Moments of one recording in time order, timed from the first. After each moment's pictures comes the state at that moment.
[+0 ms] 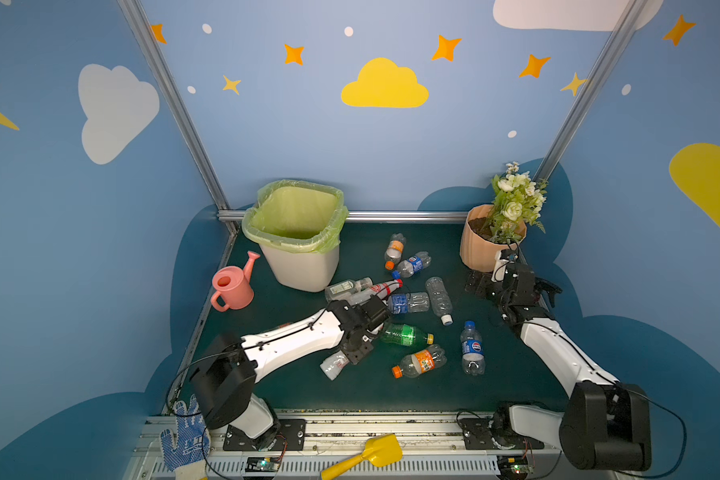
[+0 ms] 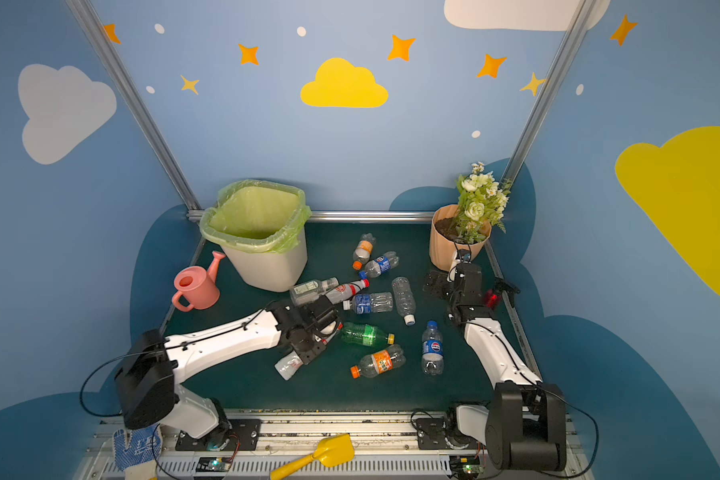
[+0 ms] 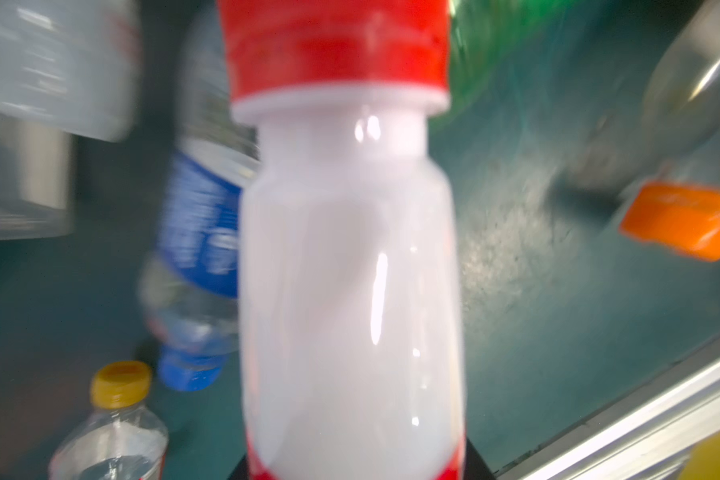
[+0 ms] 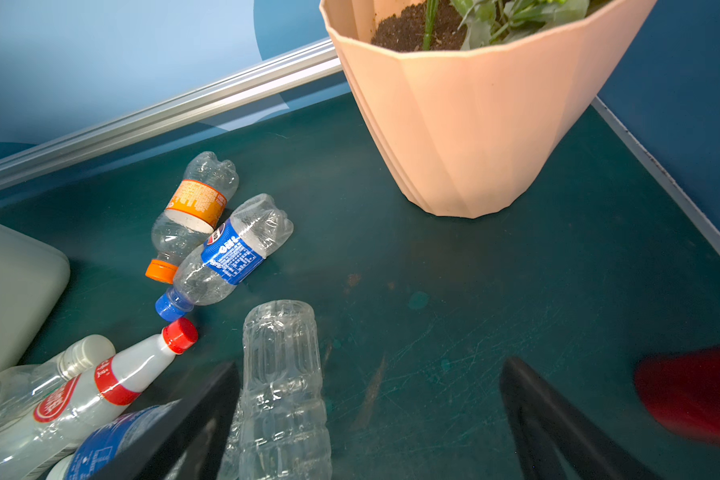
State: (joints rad) left arm -0.89 1.50 1.13 -0.97 -0.13 -0.07; right arm 0.05 1.23 0.73 -0.05 -0.06 0.25
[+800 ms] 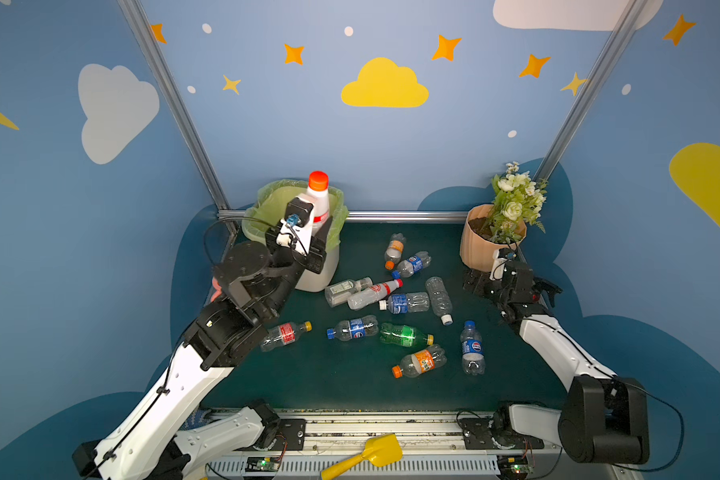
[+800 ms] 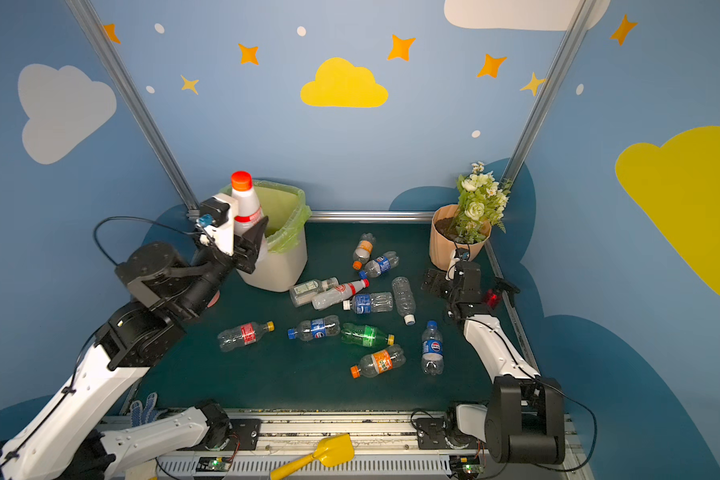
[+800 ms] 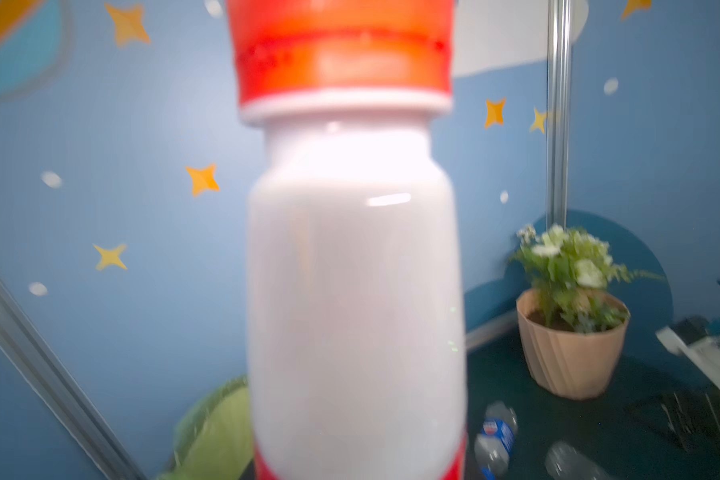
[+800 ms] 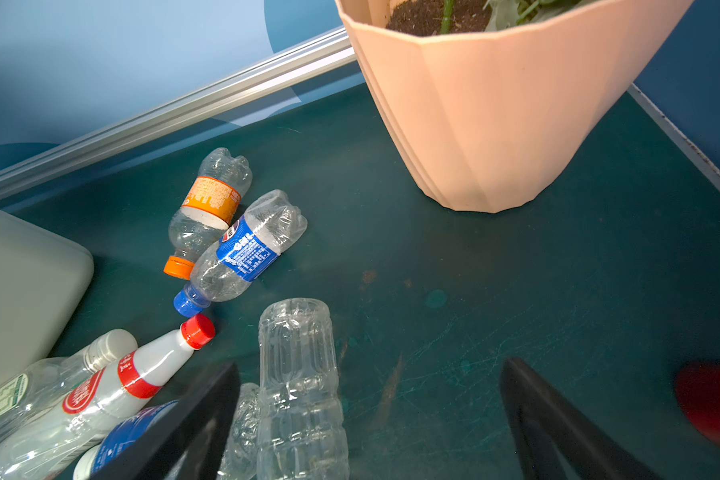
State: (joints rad) left arm -0.69 1.02 1.44 -0.24 -0.39 0.27; right arm 0.05 1.25 0.75 -0.05 -0.10 0.28
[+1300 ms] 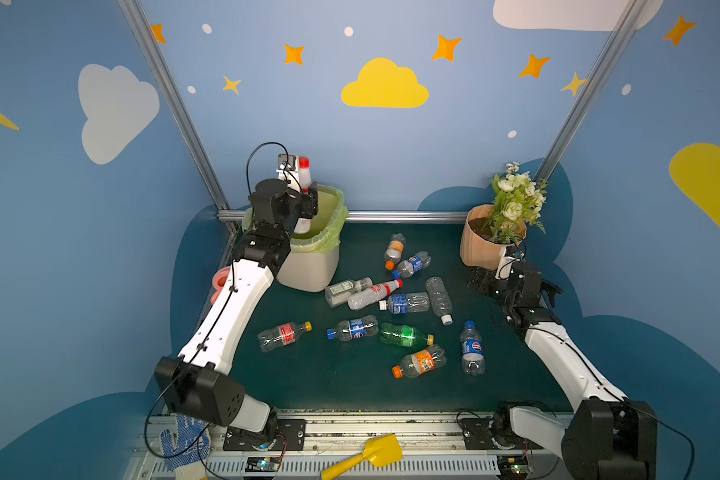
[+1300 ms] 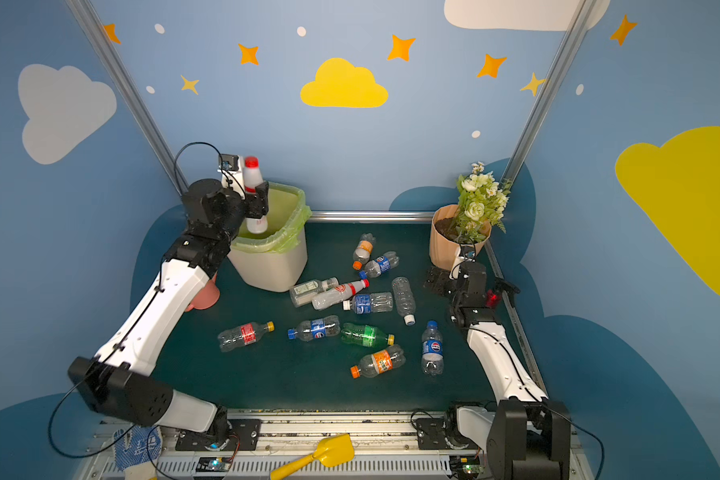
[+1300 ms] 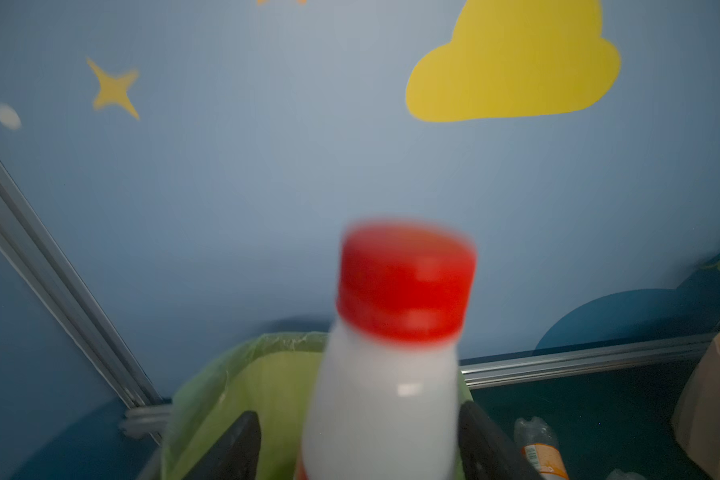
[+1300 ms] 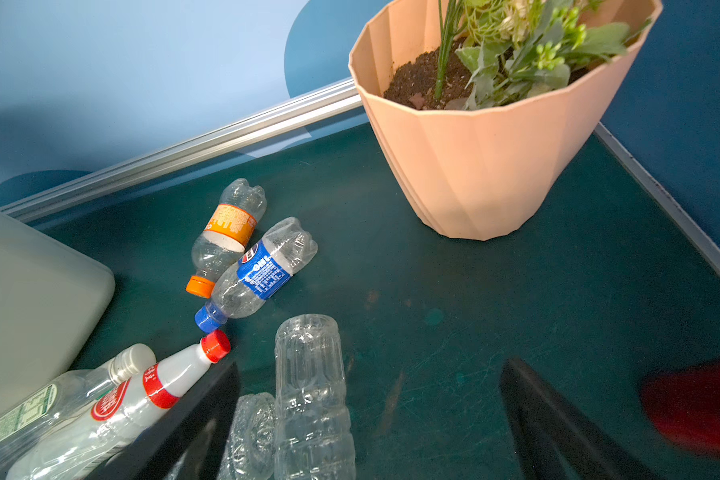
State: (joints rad) left arm -0.21 1.52 1.62 -0.22 -0.15 0.01; right arm 0.05 1.14 0.75 -0.07 -0.07 0.28
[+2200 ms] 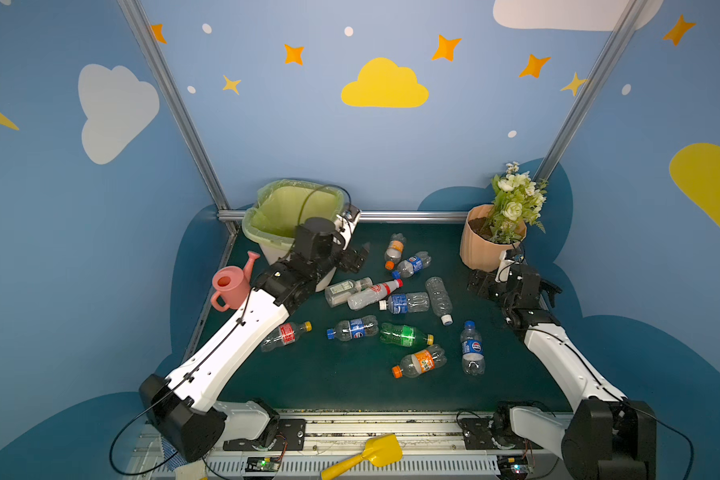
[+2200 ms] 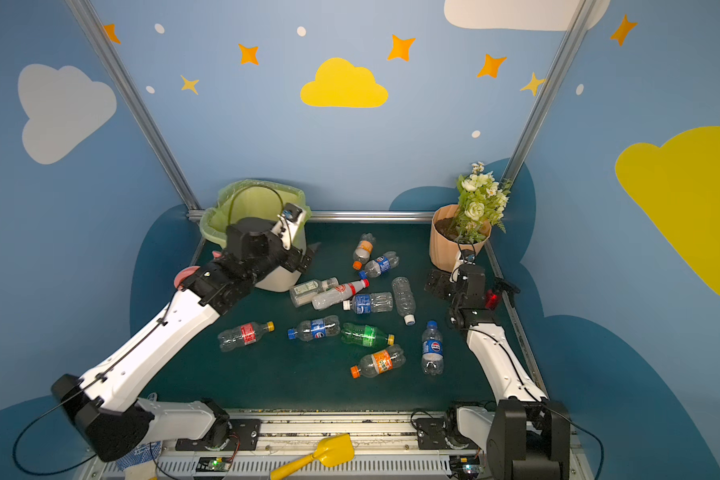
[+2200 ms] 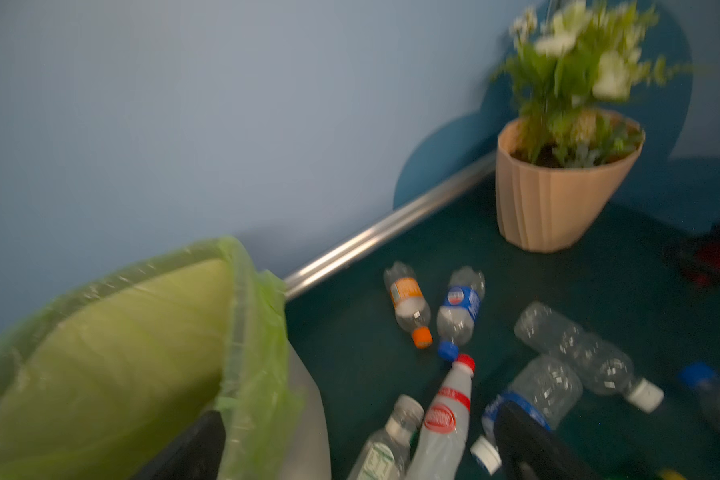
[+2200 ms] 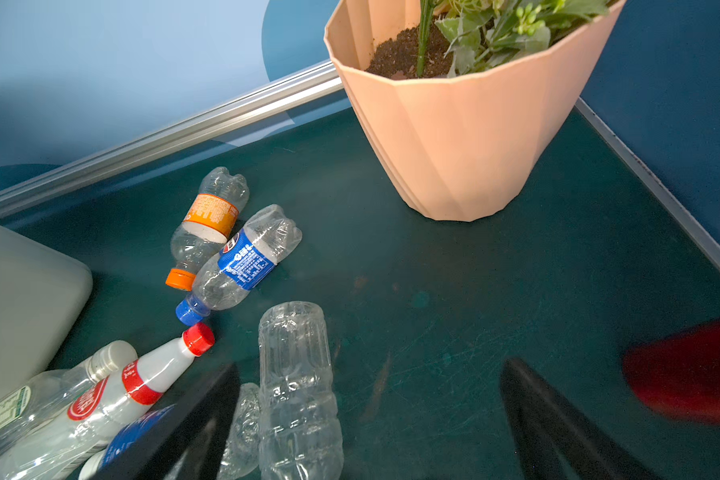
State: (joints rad) left arm -0.60 1.36 1.40 -0.47 -0.16 0.16; right arm 0.05 1.15 0.73 -0.09 -0.05 0.29
